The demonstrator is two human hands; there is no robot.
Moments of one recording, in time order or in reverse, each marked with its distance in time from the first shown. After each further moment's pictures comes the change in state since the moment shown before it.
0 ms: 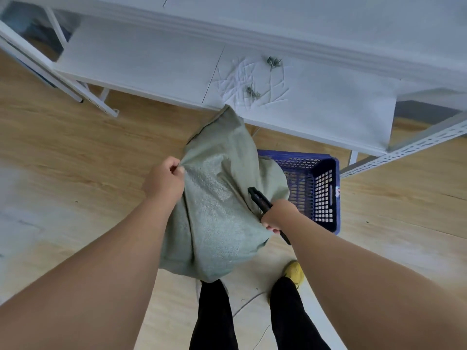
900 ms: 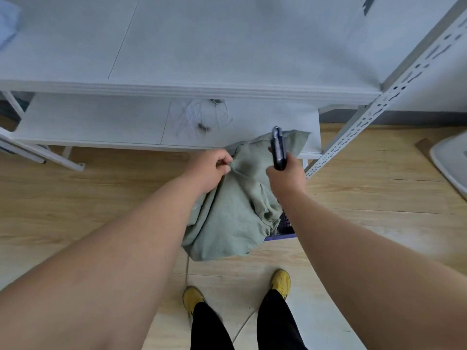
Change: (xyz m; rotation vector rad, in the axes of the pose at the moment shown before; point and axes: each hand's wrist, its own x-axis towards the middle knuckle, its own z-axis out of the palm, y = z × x) left_hand -0.066 0.179 0.013 0.021 -0.450 0.663; right_hand -0.080 0.061 -0.102 0.923 0.798 -0.294
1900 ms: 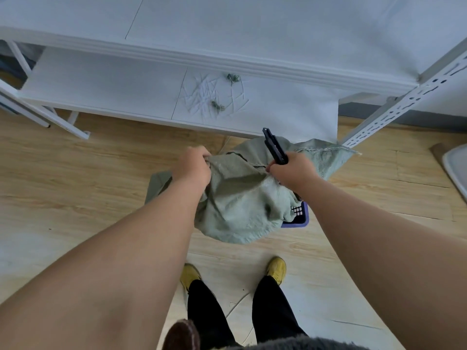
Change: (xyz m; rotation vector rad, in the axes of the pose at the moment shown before) left_hand -0.015 -0.070 0.021 0.147 0.273 -0.397; right_hand 0.001 0.002 0.008 -0.377 -0.337 0.003
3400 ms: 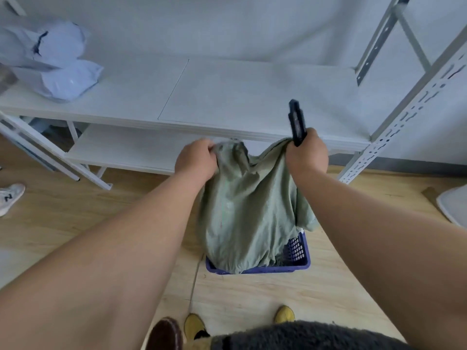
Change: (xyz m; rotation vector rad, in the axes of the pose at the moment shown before) left_hand -0.028 0.083 -0.138 -0.037 0.211 0.229; right_hand -0.041 -0.098 -0.099 0.048 0.610 -0.203
